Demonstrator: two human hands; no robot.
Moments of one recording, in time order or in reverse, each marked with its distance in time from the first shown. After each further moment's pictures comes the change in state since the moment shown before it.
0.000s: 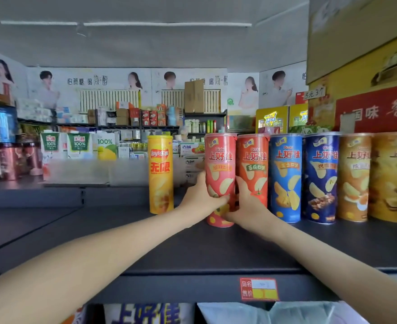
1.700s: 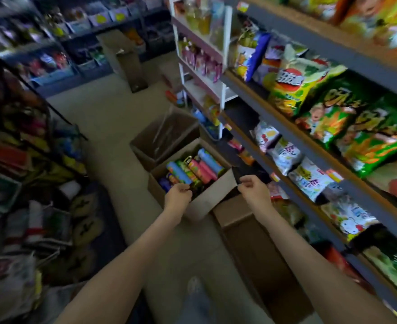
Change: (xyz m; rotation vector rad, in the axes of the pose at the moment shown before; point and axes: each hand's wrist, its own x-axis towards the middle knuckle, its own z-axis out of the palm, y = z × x) left_hand -0.850 -0.489 -0.410 -0.314 0.928 -1.475; right_hand -0.471 -0.331 0.763 0.223 -1.060 0.450
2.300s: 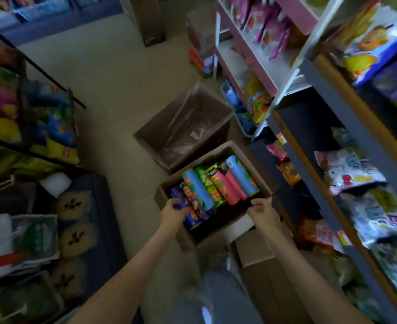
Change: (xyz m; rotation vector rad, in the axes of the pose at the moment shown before) left_hand 0.303 -0.020 -0.049 -0.124 0.095 -0.296; right_hand 0.283 -0.012 0.170 -0.144 -0.154 0.262
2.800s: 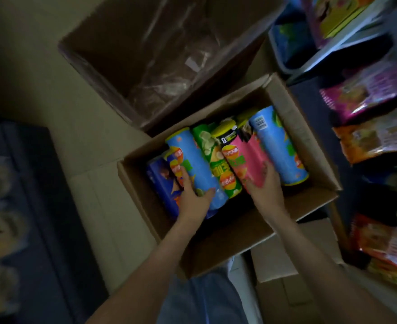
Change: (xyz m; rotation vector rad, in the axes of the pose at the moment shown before) left_hand 0.246 -0.121 0.133 0.034 -0.083 -0.037; right_hand 0.272 0.114 0.156 -0.182 0.063 -0.110
